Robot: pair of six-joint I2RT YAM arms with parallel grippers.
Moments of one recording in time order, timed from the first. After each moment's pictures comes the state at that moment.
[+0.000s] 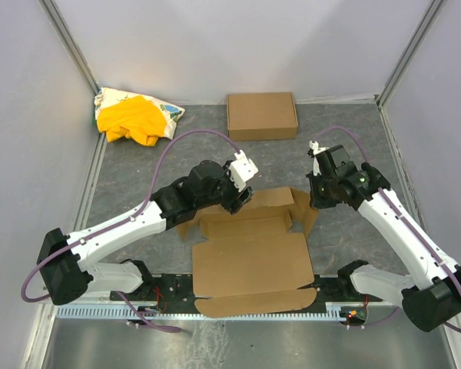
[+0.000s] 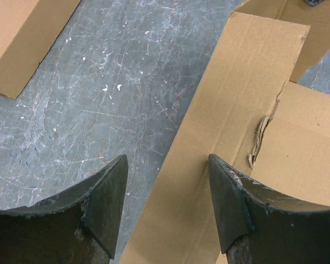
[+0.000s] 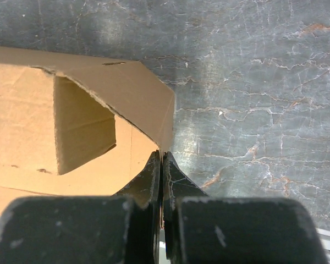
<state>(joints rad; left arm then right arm) -0.92 1.23 0.97 -0.22 0.03 0.15 0.45 1.11 1.09 -1.03 0.02 0.28</state>
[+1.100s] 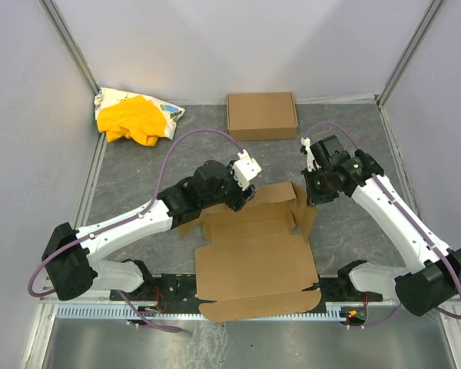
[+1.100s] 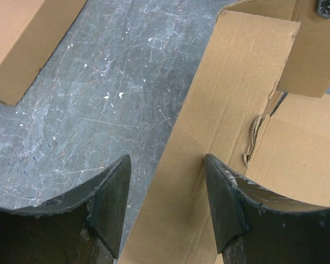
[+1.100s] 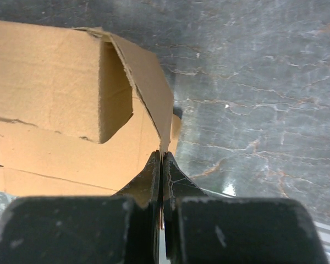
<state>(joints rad) -0.92 1.28 0.96 -0.13 0.02 0.15 0.45 1.24 1.23 -1.14 -0.03 0.22</state>
